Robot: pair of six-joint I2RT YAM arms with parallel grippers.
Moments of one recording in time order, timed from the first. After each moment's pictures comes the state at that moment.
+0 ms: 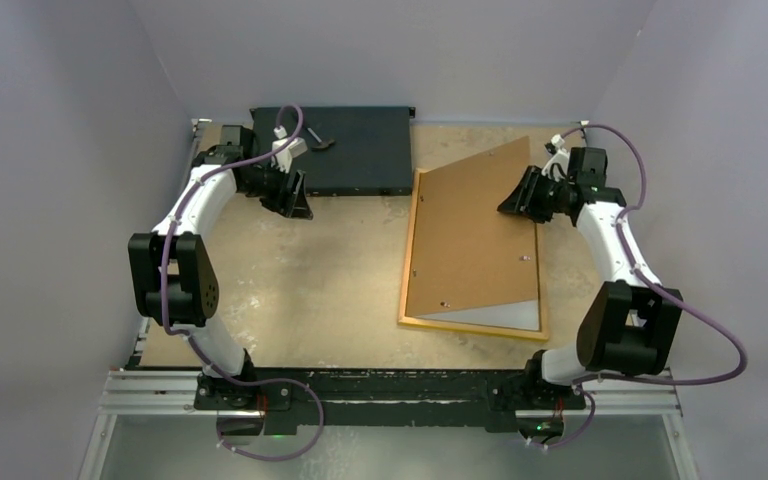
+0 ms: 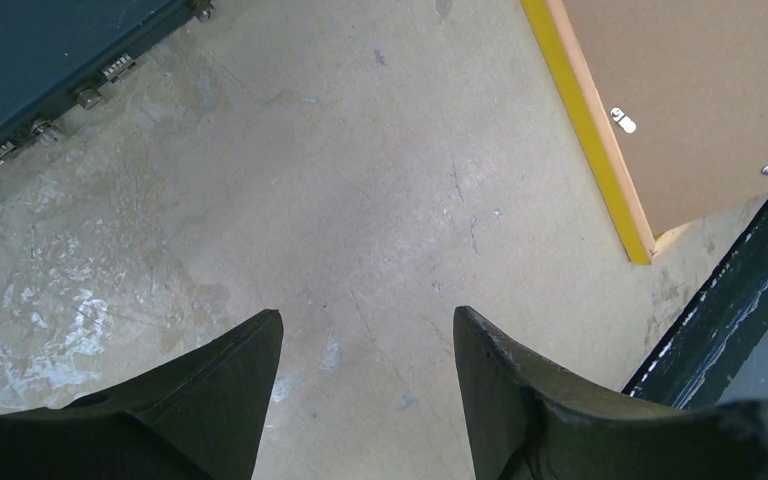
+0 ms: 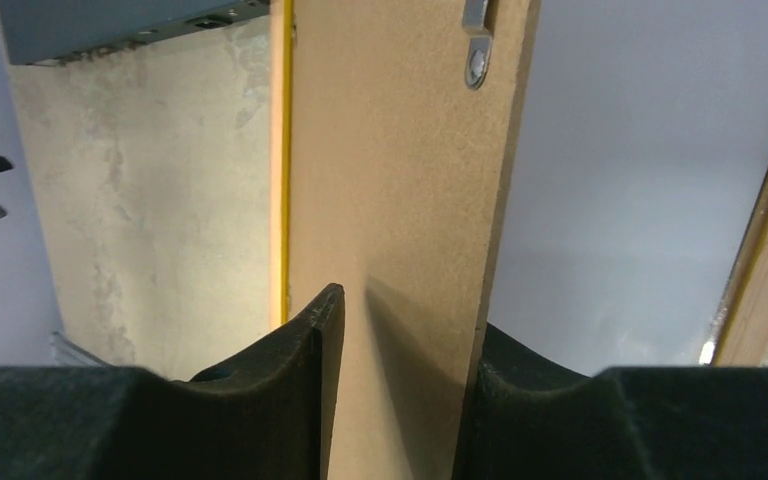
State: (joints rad) left arm -0.02 1.73 1.43 -0.82 0.70 0.38; right arm -0.15 1.44 1.15 -0.59 -0.58 0.27
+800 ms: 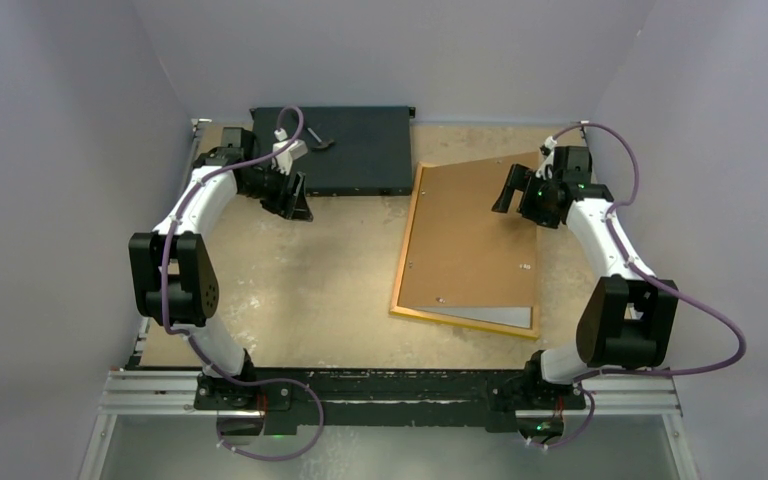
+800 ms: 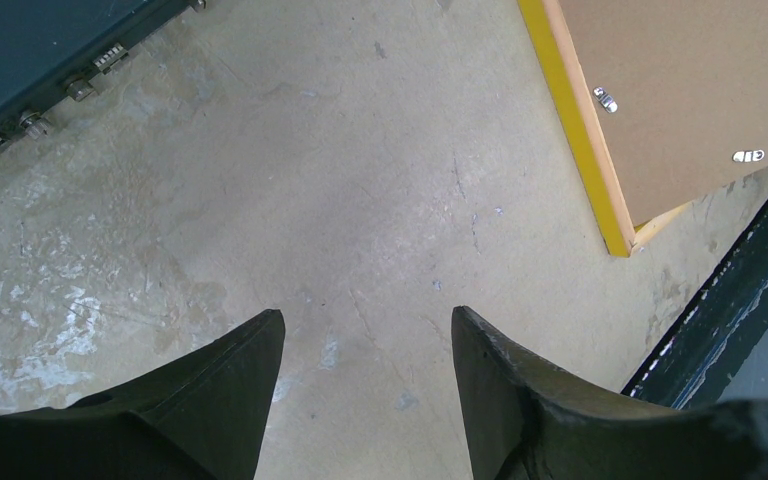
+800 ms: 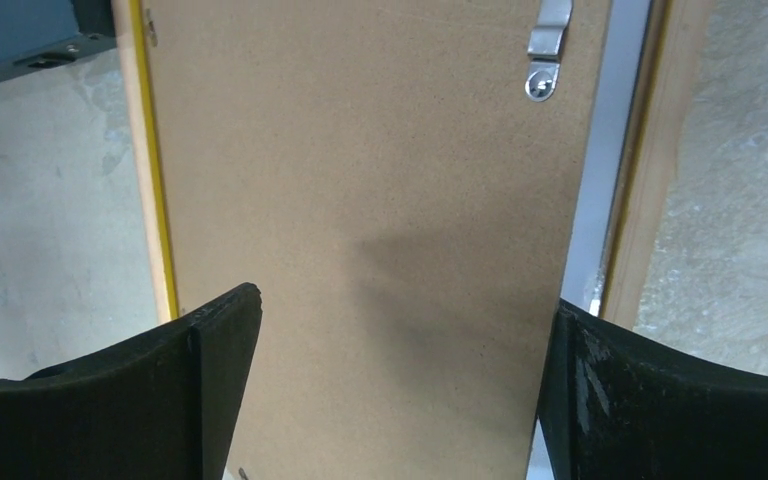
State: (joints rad) left arm -0.02 1.74 1.41 -0.81 0.70 0.38; right arm -0.06 1.48 1.16 -0.60 -0.26 0.27
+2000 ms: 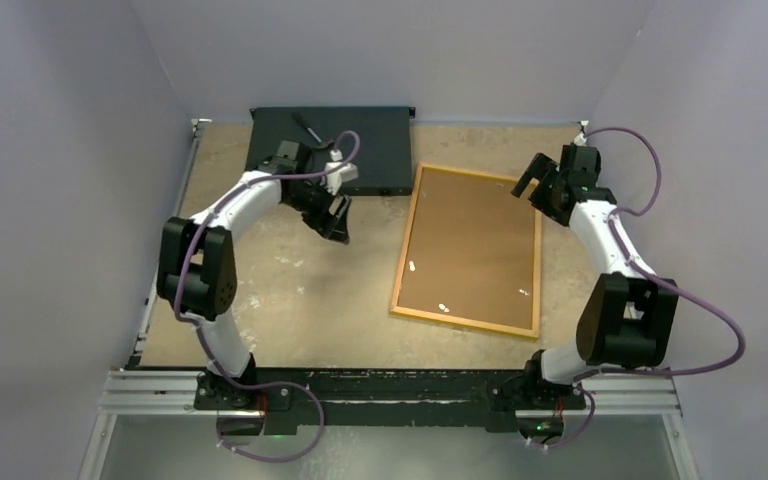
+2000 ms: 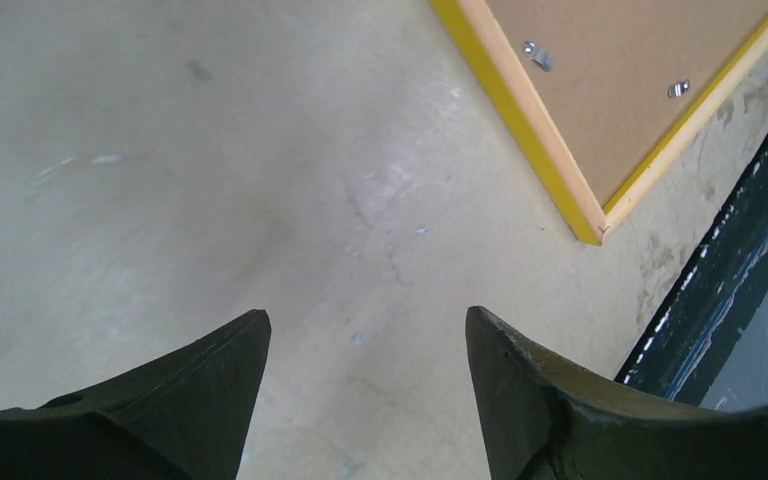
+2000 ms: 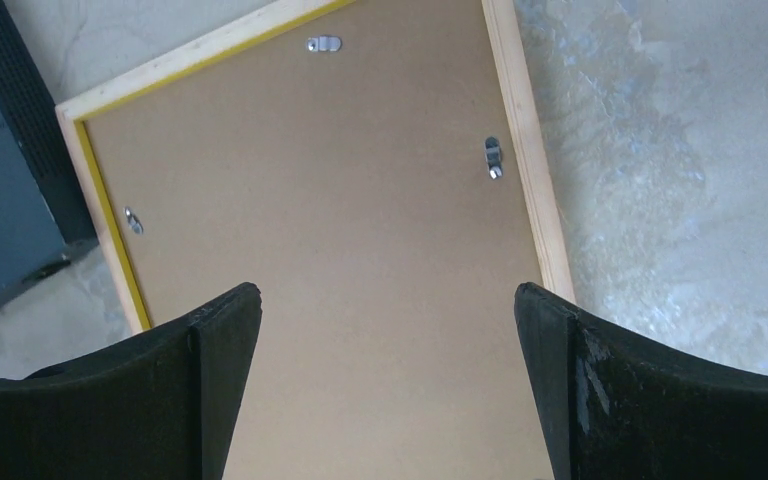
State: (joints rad) left arm -0.22 1.79 1.39 -0.77 0.66 0.38; right arm -0.10 1.46 1.14 -0.48 -0.02 0.47
